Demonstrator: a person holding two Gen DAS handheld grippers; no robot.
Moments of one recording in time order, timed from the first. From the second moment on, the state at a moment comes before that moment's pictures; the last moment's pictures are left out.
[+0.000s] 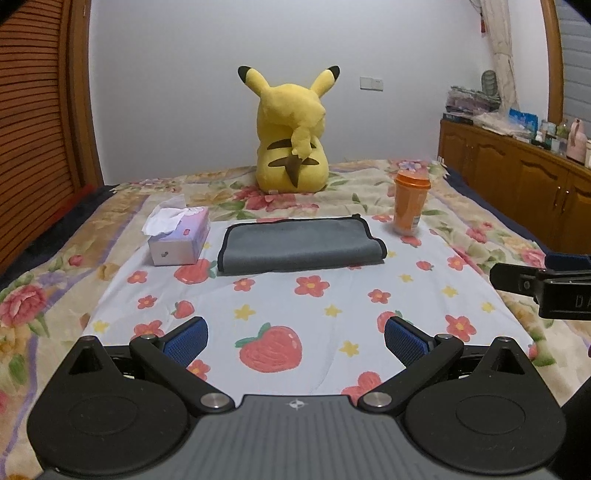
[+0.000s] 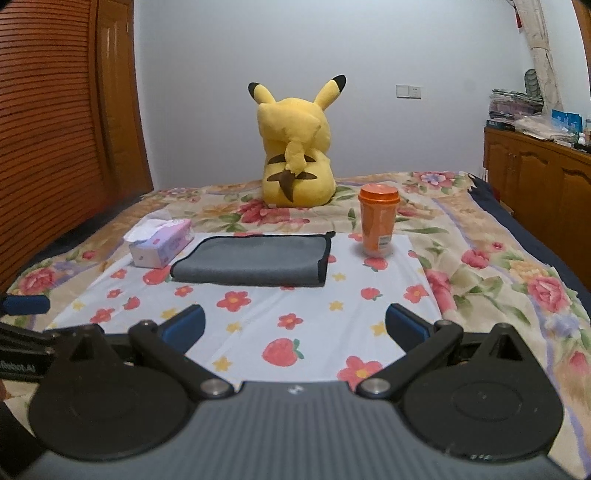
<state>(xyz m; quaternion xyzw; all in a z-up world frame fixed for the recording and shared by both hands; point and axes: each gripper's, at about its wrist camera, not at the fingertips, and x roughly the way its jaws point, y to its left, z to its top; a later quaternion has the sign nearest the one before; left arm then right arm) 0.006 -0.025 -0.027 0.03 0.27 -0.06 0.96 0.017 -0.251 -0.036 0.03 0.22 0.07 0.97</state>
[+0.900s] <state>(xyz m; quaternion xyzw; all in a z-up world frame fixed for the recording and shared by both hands) -0.011 -0.016 -0.020 0.02 0.21 -0.04 0.98 0.009 -0.251 -0.035 0.01 0.19 0.06 0.98</state>
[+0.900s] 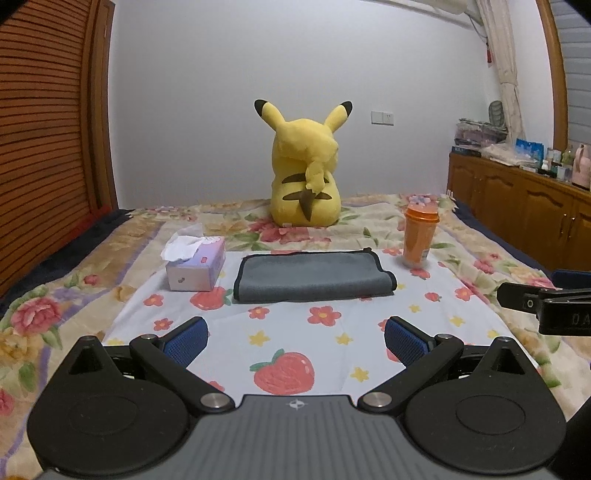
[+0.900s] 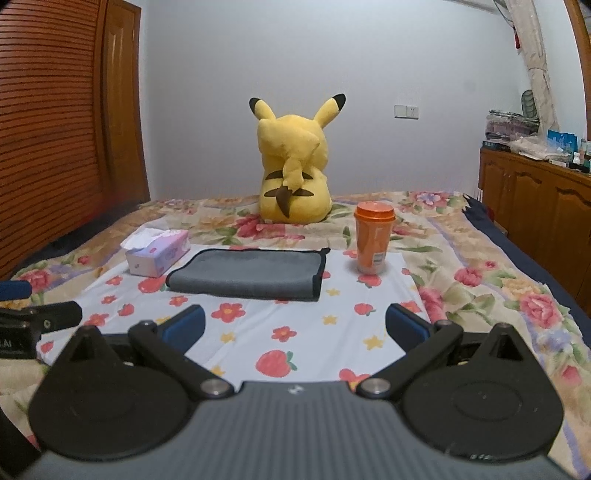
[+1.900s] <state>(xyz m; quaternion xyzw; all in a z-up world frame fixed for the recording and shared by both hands) -0.025 -0.018 -0.013 0.04 0.16 -0.05 0.99 -0.003 -0.262 -0.030 0.03 0.14 0.05 0.99</state>
